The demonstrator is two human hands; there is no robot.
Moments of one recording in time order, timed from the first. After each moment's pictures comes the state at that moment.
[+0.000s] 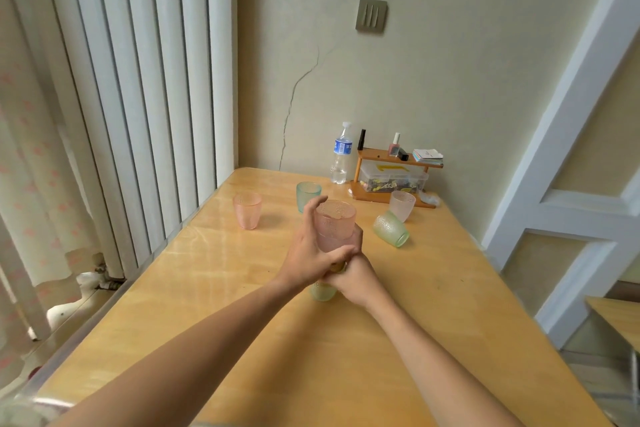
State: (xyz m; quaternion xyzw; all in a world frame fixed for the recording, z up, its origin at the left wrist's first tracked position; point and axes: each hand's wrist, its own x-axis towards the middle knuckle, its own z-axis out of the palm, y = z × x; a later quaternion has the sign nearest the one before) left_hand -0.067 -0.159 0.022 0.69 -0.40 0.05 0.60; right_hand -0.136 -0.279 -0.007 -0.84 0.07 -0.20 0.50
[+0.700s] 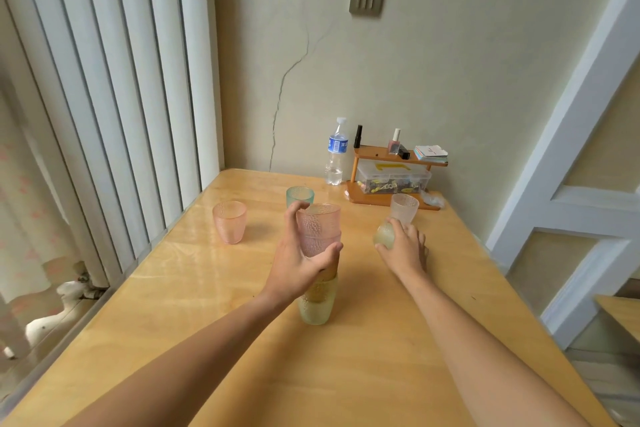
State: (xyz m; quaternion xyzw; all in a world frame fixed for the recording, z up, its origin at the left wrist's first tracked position) left_hand -0.025 -0.185 0.015 0.67 -0.36 0.05 0.64; right_hand -0.076 -0.440 -0.019 -0.89 0.37 -0.22 0.15
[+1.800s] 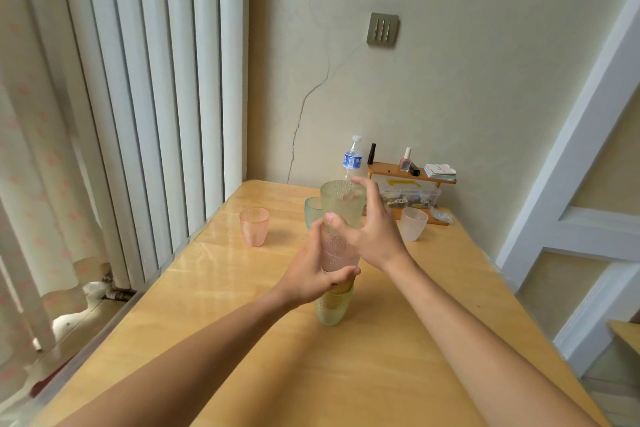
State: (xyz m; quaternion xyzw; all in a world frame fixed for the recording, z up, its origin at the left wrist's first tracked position) left_hand -0.043 -0.151 0.032 0.71 -0.43 -0.03 0.56; right_hand -0.117 -0.281 0.111 -0.87 0.04 -0.36 0.34
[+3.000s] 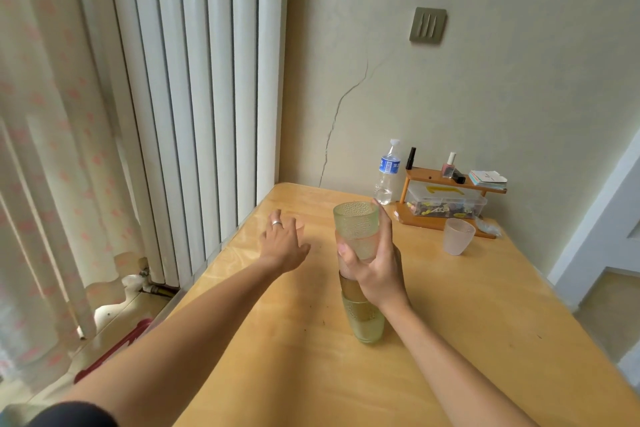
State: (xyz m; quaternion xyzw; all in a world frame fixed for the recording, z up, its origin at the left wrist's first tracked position) left_hand 0.097 -0.110 0.019 0.95 -0.21 0.02 0.24; right_hand -0.063 -0.248 0.042 -0.80 0.02 -0.39 0.45
